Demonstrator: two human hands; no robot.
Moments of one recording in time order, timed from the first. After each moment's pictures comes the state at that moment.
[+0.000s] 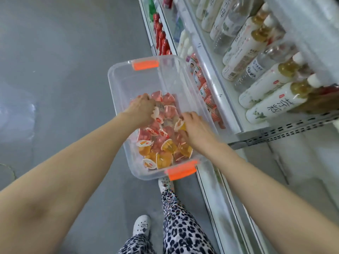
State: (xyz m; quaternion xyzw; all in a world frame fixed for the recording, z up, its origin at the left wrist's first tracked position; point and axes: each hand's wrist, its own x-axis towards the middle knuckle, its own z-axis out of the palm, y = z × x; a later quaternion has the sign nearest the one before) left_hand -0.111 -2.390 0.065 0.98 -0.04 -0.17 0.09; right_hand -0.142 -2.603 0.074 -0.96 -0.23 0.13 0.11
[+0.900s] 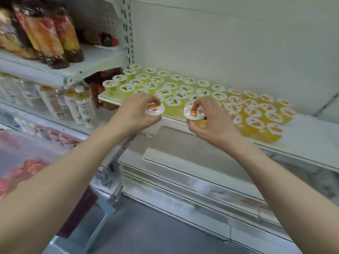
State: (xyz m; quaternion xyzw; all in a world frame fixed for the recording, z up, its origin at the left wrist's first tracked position) left_hand -0.381 -2.753 0.302 0.80 -0.52 0.05 0.29; right_hand -0.567 -2.912 0.302 -0.93 0.16 -0.28 0.16
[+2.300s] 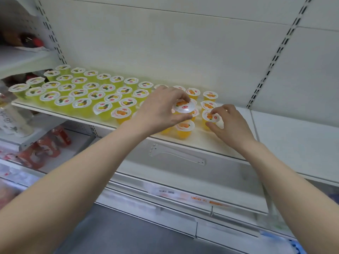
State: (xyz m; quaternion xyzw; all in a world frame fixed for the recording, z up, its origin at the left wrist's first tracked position) left_hand -0.607 -3.007 0.326 0.70 -0.64 0.10 0.29; right_hand -0.793 -3.173 0.268 -0.92 0.32 -0.21 0.10
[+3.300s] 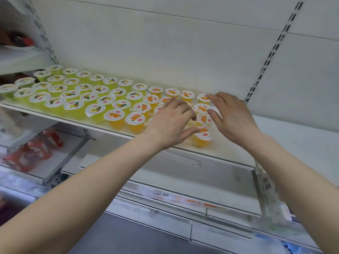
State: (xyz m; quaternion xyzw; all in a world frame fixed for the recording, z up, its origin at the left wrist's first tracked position) left_hand -0.630 -3.038 0.285 0.65 -0.70 0.21 0.22; right_hand -0.799 -3.181 0.311 -0.94 0.26 -0.20 -0.07
